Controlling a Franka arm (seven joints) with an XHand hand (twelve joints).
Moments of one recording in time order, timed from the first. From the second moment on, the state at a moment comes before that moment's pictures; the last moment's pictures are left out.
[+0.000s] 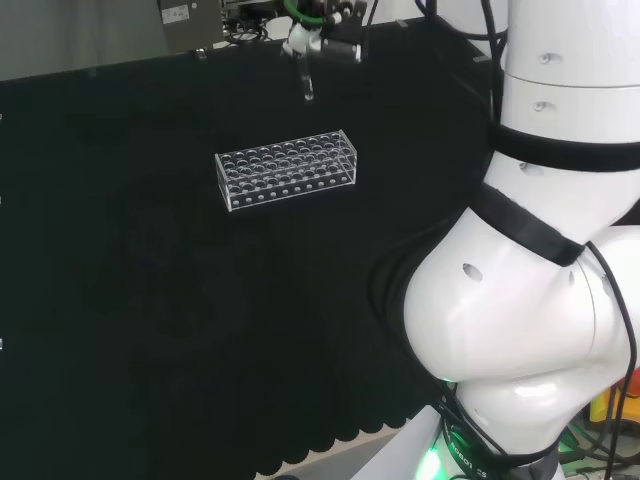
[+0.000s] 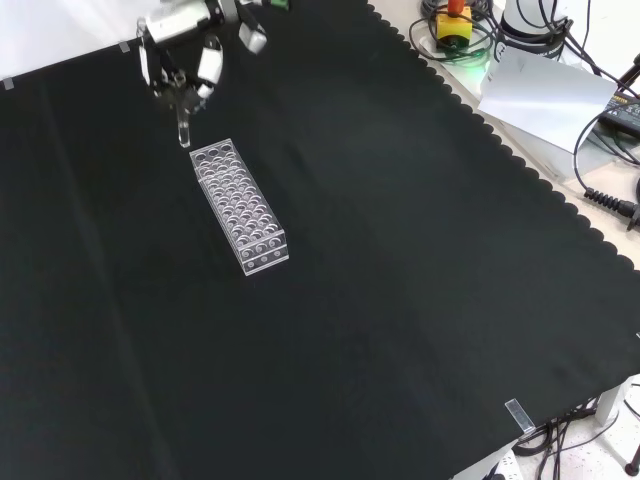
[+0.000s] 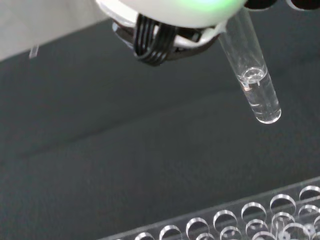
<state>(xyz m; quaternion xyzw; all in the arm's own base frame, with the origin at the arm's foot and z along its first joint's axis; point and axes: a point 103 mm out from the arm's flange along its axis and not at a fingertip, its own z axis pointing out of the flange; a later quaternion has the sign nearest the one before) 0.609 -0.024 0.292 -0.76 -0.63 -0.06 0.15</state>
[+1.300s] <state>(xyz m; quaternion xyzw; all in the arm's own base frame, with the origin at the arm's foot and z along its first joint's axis) 0.536 -0.119 0.386 -0.82 -0.56 -0.07 0.09</state>
